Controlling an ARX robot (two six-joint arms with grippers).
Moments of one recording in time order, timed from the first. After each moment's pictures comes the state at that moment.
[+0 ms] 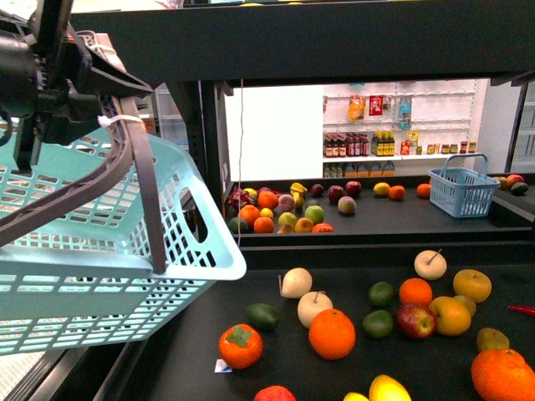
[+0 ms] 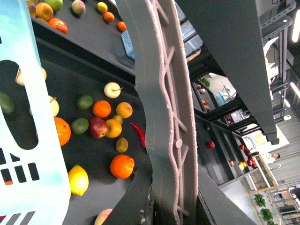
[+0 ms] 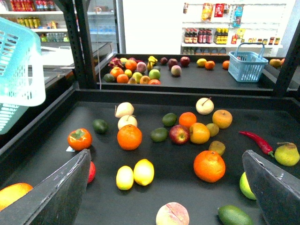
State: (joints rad) left arm -0.12 1.71 1.23 0.37 0.64 -0.77; right arm 0.00 0.00 0.02 0.00 0.00 0.00
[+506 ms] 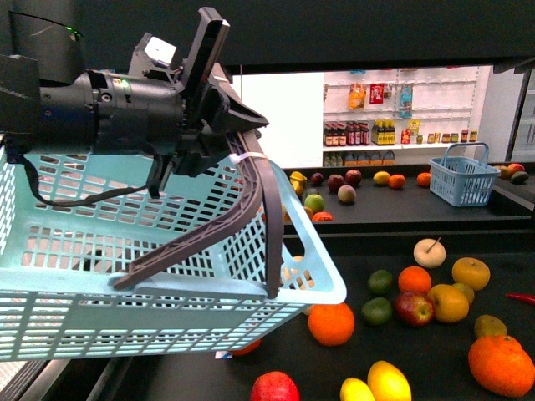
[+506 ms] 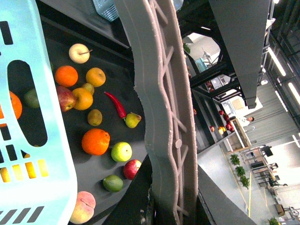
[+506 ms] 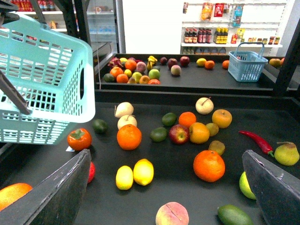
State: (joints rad) left arm -0.29 1.87 1.31 0.45 0.65 -0.80; right arm 0.00 0.00 0.02 0.00 0.00 0.00
